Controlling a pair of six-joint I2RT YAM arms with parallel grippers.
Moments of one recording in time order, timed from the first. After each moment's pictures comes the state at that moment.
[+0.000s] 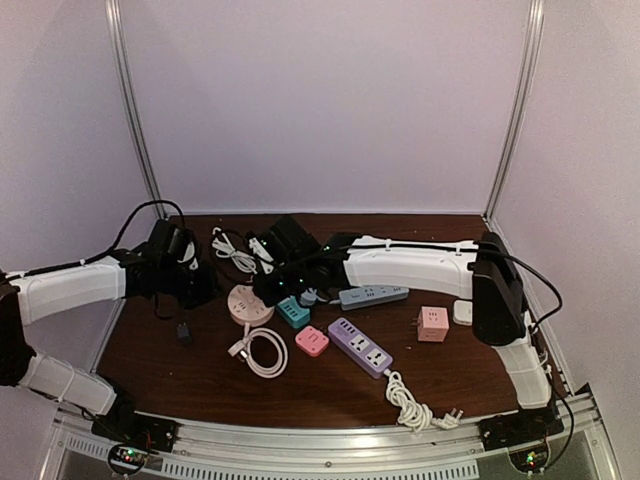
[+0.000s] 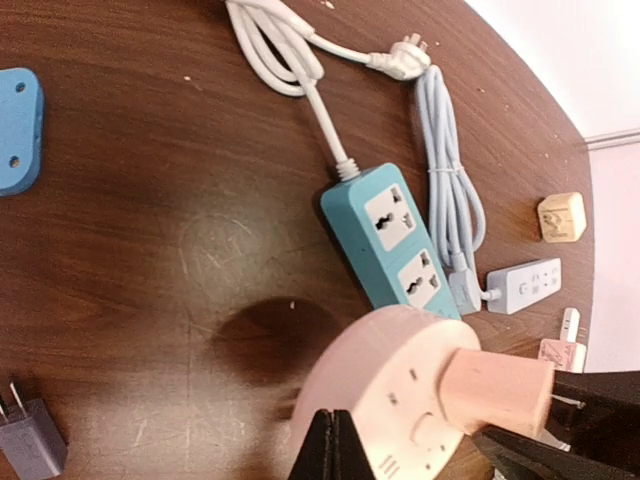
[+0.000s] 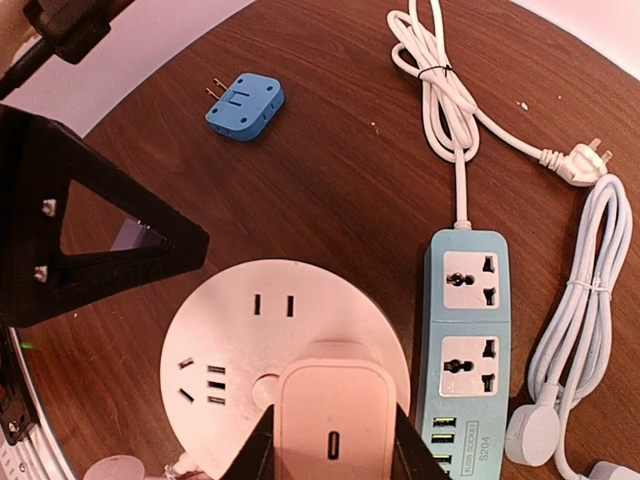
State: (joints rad) left arm -0.46 1.30 0.78 -0.34 0.14 -0.80; right arm 1.06 2.25 1.97 -0.46 0.07 0.30
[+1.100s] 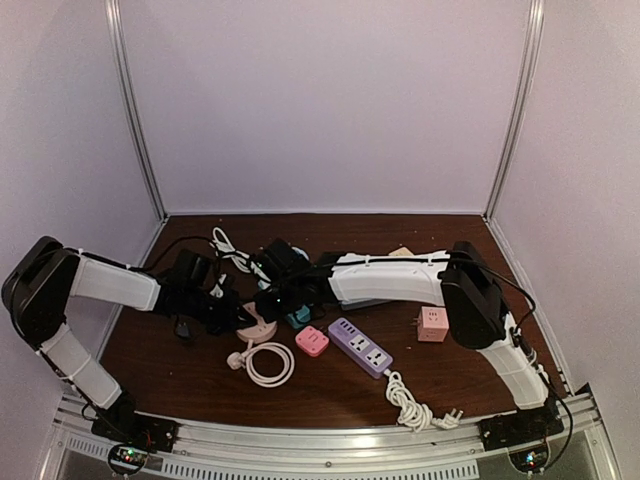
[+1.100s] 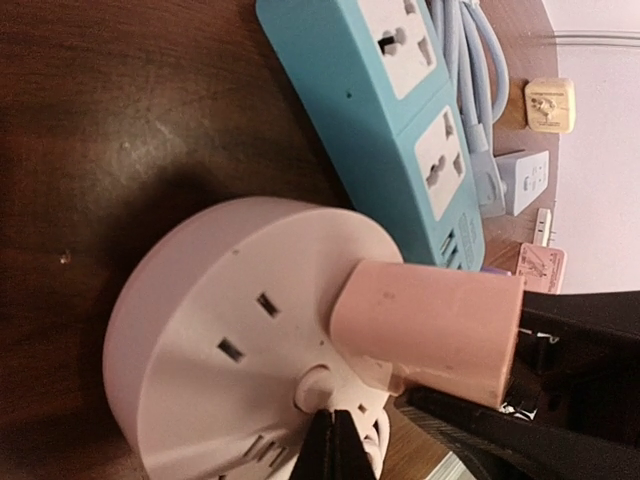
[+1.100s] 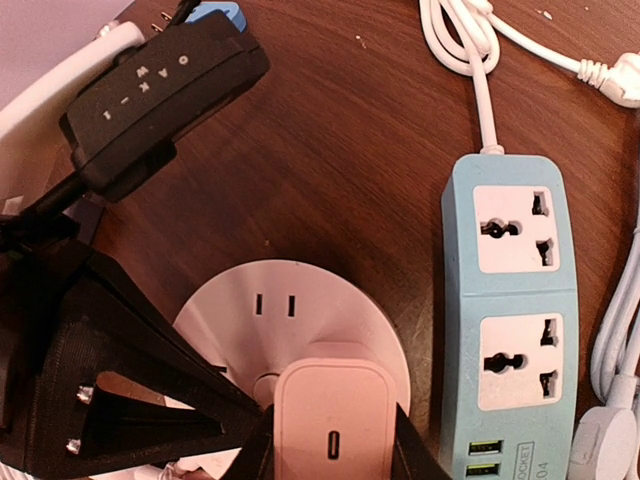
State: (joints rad) left arm -0.46 1.57 0.64 0.03 0.52 -0.82; right arm 1.06 2.38 1.99 -0.44 0.04 0.37
